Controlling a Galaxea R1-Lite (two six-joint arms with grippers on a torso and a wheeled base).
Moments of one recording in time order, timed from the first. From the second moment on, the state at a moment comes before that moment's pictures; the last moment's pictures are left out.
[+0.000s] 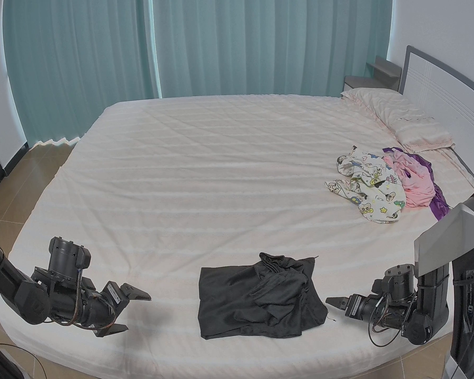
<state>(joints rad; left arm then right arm) -0.19 1.75 -0.35 -0.44 -0.30 -1.03 0.30 2.41 -0.16 -1.55 0.13 0.64</state>
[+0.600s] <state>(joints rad) -0.17 1.79 -0.28 -0.58 -0.31 -1.02 0.50 2.17 -0.57 -0.87 -0.16 0.52</state>
